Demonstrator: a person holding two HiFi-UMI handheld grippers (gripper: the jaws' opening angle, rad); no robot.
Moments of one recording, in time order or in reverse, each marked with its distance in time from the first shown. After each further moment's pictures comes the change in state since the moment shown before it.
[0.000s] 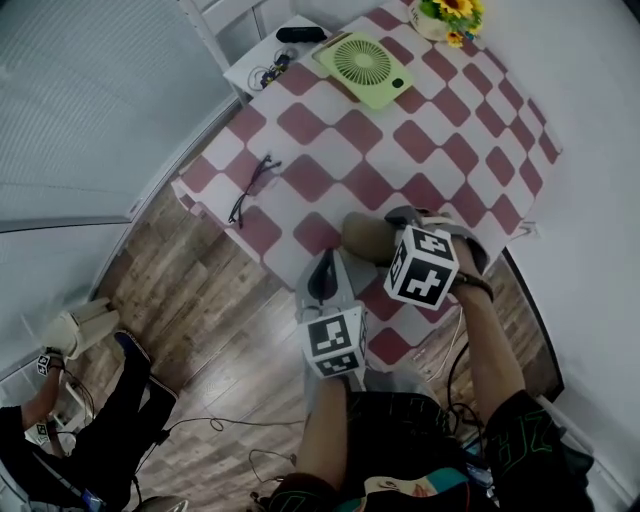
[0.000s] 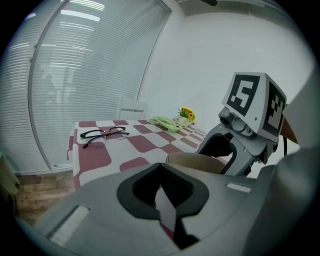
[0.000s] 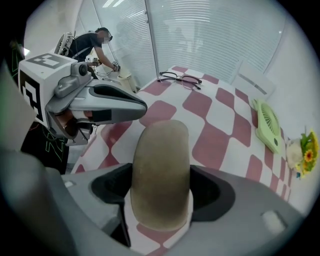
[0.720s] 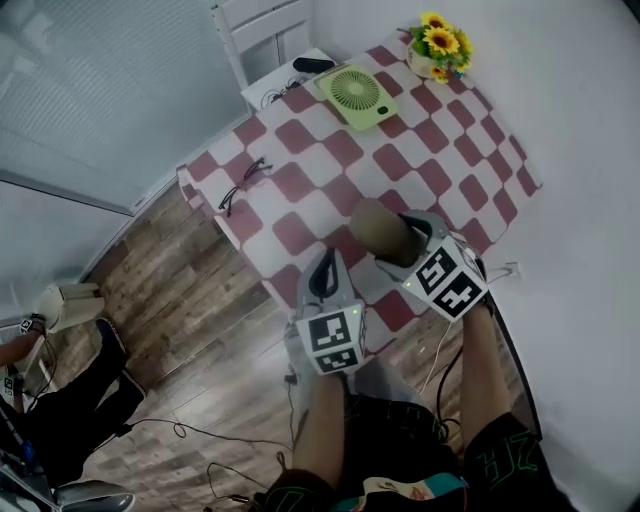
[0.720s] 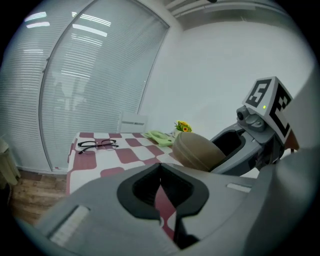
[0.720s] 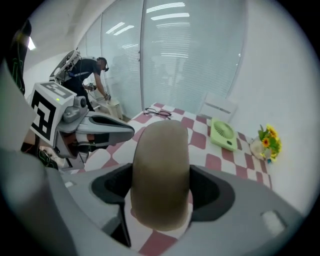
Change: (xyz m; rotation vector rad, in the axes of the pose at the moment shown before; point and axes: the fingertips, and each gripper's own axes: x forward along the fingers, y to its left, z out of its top) left arm -0.019 -0.061 0.020 -0.025 -0.148 0.067; right arm -0.086 -0.025 -0.033 0.092 -0.365 -0.228
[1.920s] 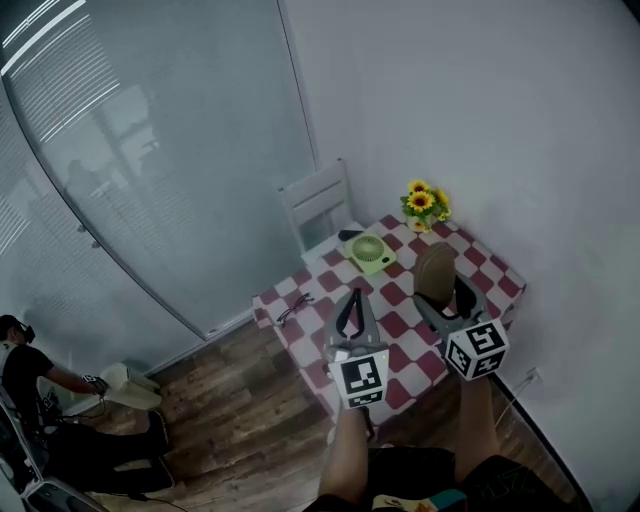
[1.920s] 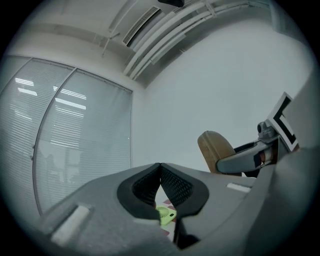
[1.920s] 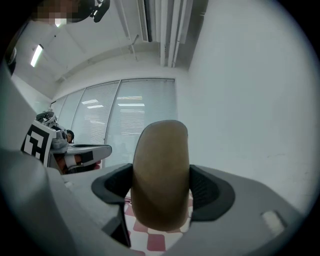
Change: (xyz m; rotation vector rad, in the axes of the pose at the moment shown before) left arm -0.098 -0.121 0.223 0.427 -0.607 0.041; right arm -0.249 -0.081 0.046 0.324 -0.927 -0.451
